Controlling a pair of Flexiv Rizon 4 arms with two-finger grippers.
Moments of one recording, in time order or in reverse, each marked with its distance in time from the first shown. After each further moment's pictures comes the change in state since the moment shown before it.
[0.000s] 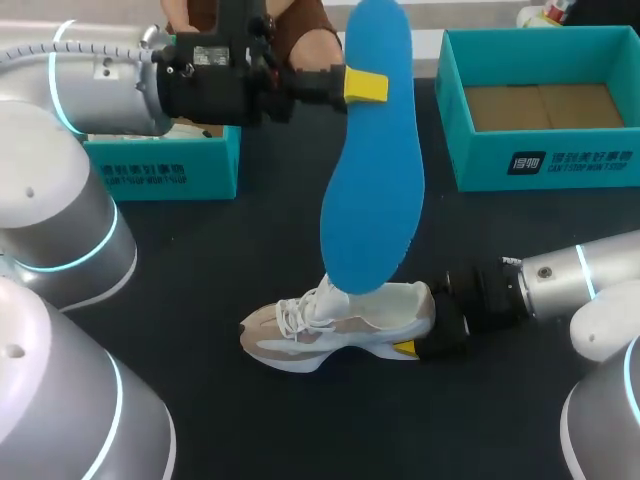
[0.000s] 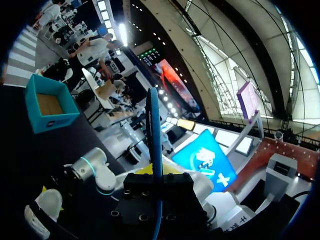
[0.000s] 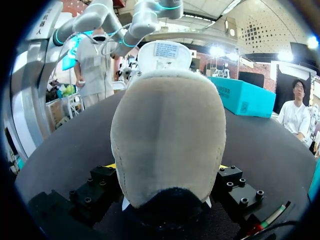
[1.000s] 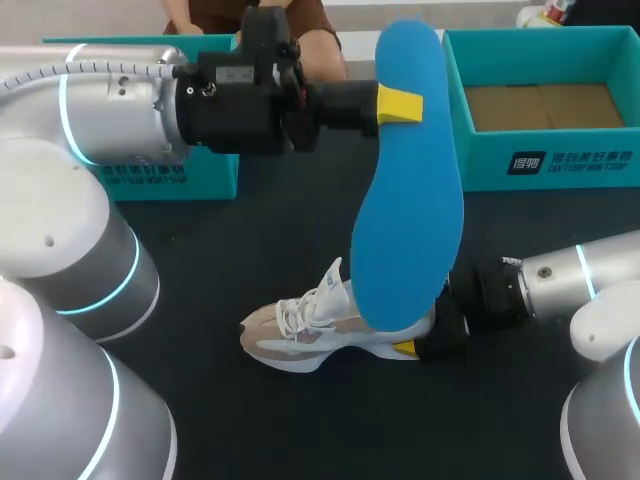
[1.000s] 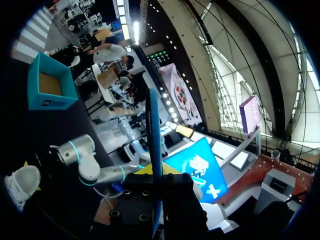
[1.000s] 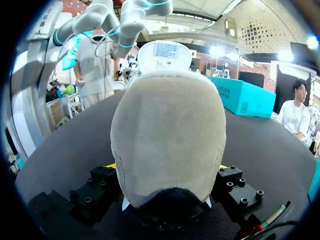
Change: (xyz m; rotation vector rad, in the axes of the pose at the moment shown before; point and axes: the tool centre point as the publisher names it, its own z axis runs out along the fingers) left arm 0.034 0.022 0.029 0.032 0.014 -0.163; right arm 0.000 0.000 0.000 0.000 0.000 0.000
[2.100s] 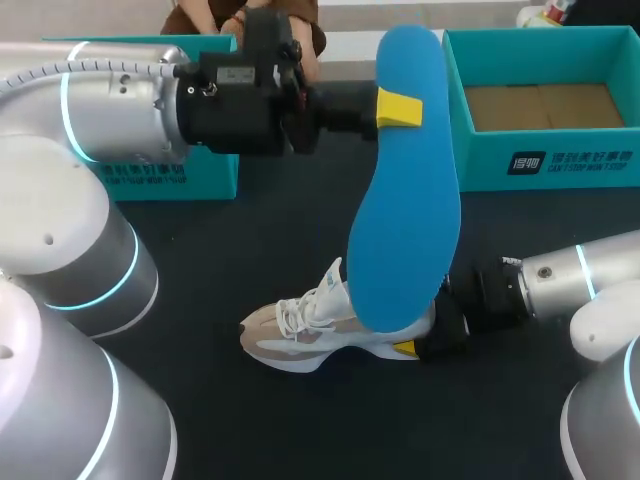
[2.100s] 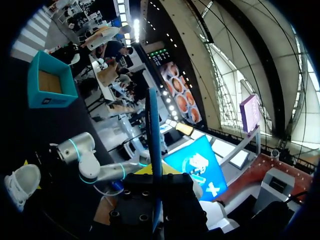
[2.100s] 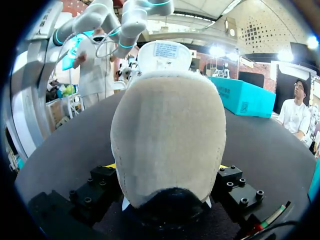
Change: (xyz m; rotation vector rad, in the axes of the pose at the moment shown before) left arm -0.003 0.002 -0.001 -0.021 -0.001 -0.003; right arm 0.000 0.000 0.000 0.000 0.000 0.000
